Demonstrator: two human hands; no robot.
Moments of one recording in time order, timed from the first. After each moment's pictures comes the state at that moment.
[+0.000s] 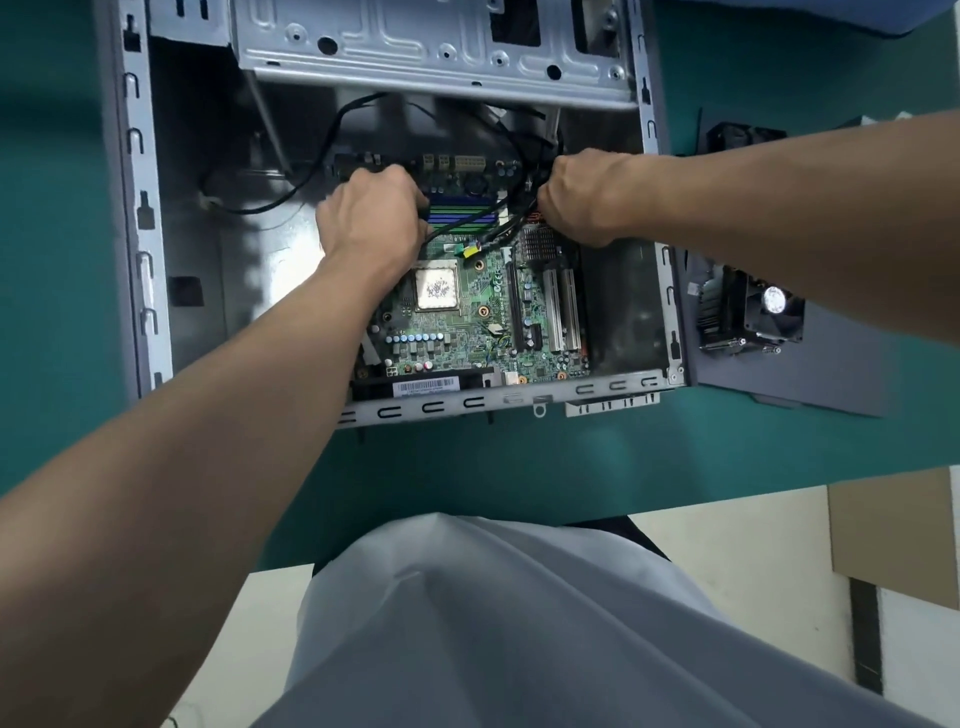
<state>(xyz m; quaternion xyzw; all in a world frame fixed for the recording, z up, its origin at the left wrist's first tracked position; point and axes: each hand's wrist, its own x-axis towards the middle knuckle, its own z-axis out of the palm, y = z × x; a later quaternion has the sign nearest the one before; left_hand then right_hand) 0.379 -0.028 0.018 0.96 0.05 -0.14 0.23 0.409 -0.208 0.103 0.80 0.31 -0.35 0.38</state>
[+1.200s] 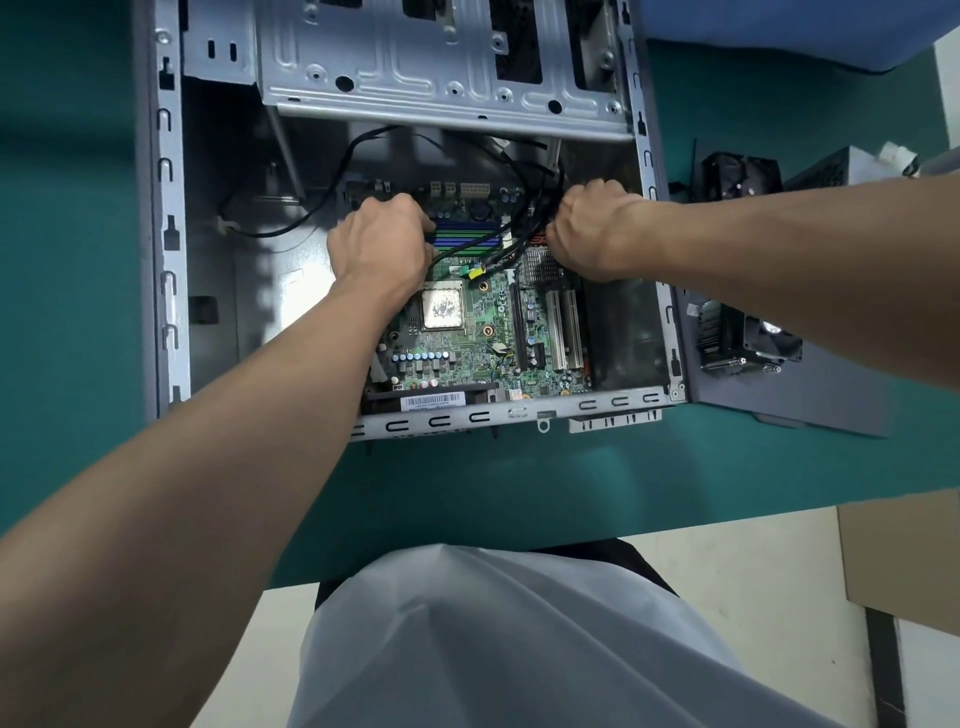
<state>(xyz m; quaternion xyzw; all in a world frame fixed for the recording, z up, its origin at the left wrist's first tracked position) 0.376 -0.029 0.024 0.96 0.05 -0.15 0.23 0.398 -0.210 0.101 0.81 0.29 -0.31 0.41</state>
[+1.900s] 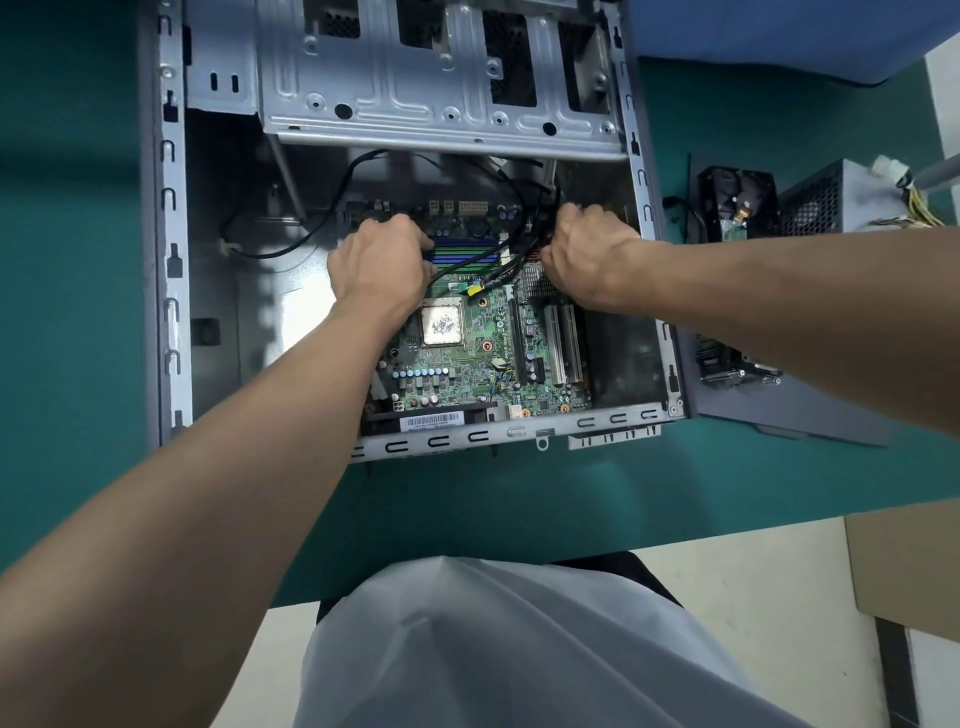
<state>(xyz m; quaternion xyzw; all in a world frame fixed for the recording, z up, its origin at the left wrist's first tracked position) 0.376 -0.029 0.022 0.96 0.06 -0.15 0.24 0.388 -0.215 0.091 0.85 0.24 -0.27 0.39</state>
